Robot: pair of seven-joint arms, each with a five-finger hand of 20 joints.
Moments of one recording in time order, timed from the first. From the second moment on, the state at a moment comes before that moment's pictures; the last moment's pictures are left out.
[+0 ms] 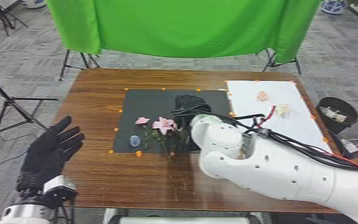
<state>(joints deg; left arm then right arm) 141.7 -43.3 -95.4 -130.8 24.8 24.7 29.9 -41.0 -57.3 11.9 -102.2 -106.0 1.4 51.5</state>
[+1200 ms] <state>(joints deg) 143.7 -39.3 -93.2 -131.0 20.8 26.9 36.9 -32.4 -40.5 18.7 -101.4 -91.6 -8.4 50.9</state>
